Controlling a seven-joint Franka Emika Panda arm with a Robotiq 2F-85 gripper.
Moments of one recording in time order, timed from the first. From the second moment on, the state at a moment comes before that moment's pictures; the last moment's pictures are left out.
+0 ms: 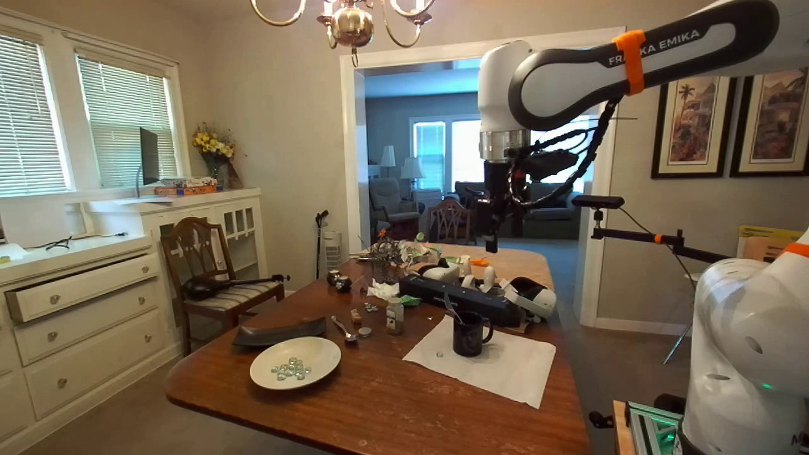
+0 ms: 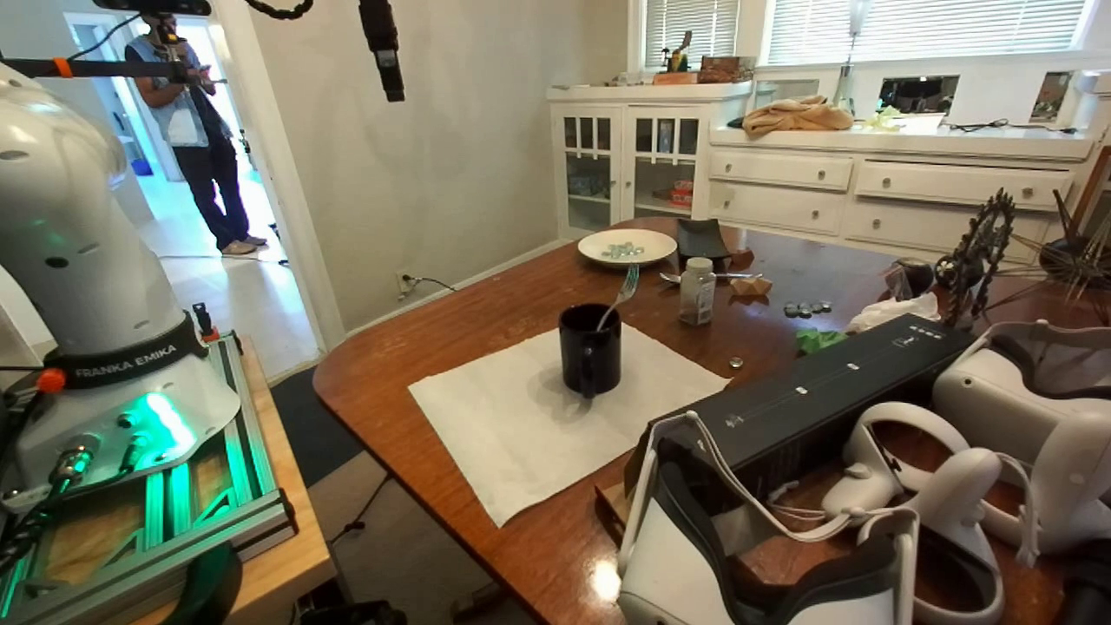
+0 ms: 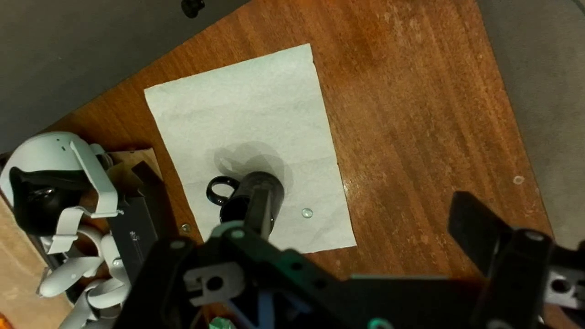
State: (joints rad) arm -0.13 -0.71 -0.01 -2.46 -0.19 1.78 0.22
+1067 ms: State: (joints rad) arm -0.13 -0.17 -0.21 -1.81 -0.23 1.95 -0.28
